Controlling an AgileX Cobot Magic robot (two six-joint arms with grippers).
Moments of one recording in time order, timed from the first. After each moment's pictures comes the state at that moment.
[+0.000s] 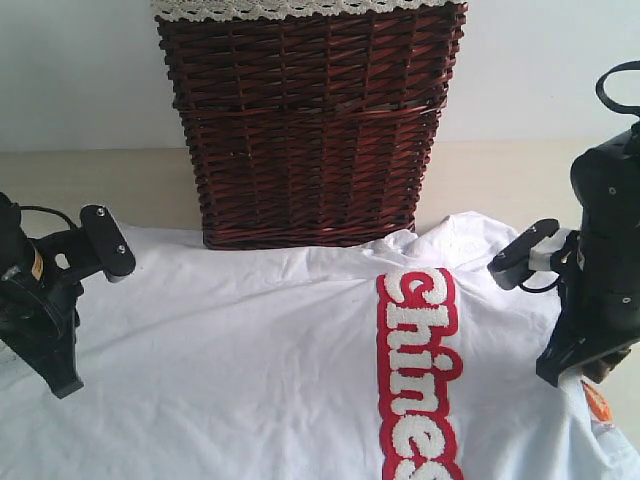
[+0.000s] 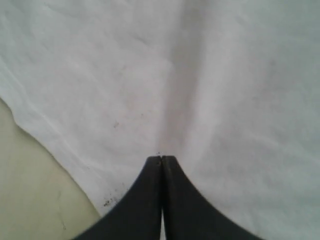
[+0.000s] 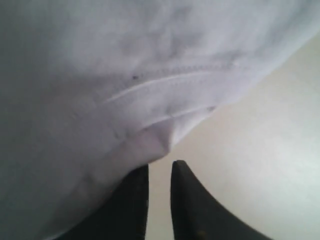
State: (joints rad) left arm -0.36 1.71 -0.82 0.34 0.56 0.35; right arm 0.24 1.81 -0.92 -0.26 0.86 -0.18
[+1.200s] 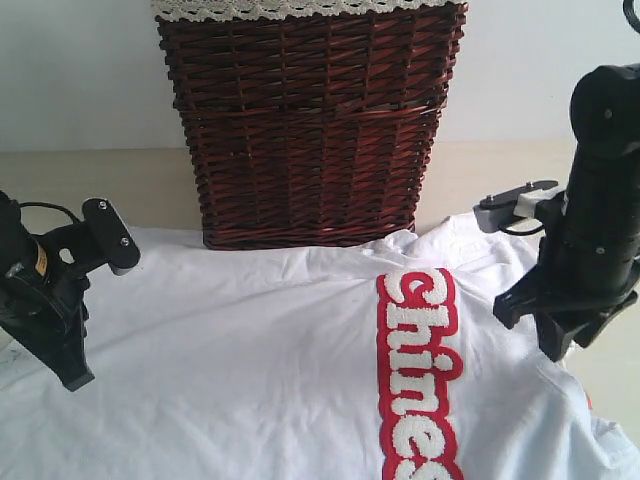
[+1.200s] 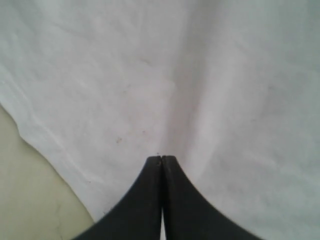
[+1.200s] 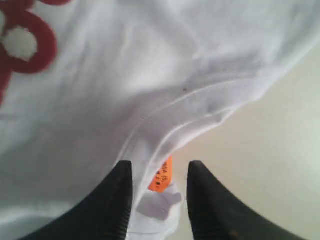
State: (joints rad) left arm -0.36 1.71 -0.82 0.31 0.51 0.35; right arm 0.24 1.79 -1.06 -0.04 1.05 -0.10
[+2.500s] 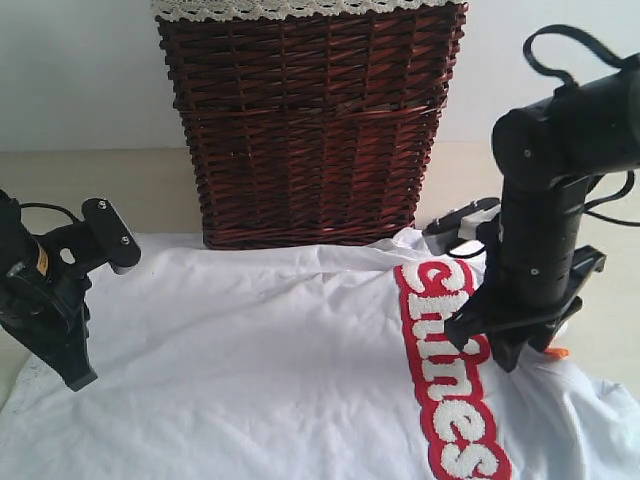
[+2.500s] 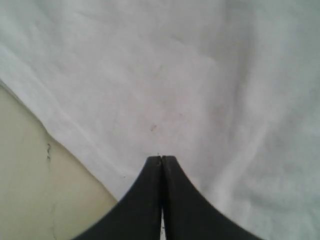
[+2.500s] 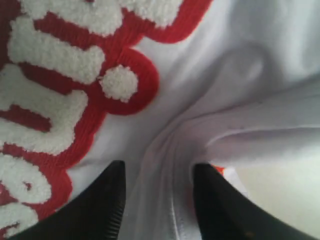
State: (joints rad) left arm -0.36 1.71 -0.82 0.29 0.51 0.35; right arm 0.38 1.89 -1.10 -0.11 1.00 0.00
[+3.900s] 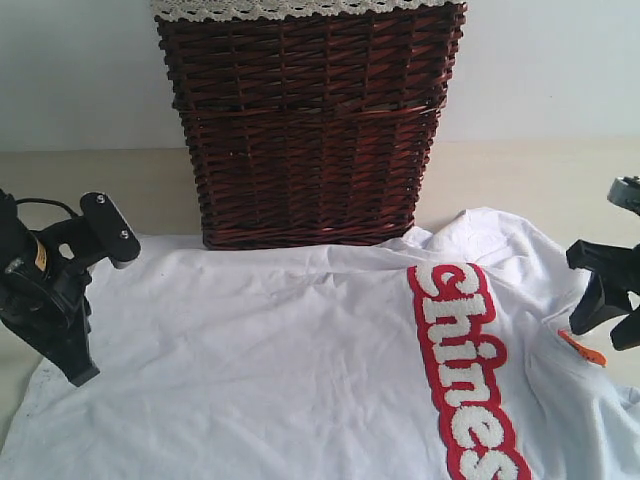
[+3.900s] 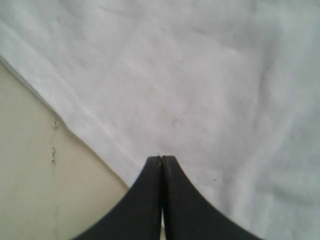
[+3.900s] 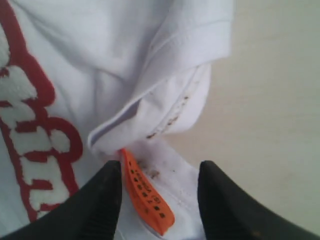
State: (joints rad) left arm -0.36 1.70 -0.82 0.28 0.50 0.35; right arm -0.20 1.77 -0.91 0.49 0.83 -0.32
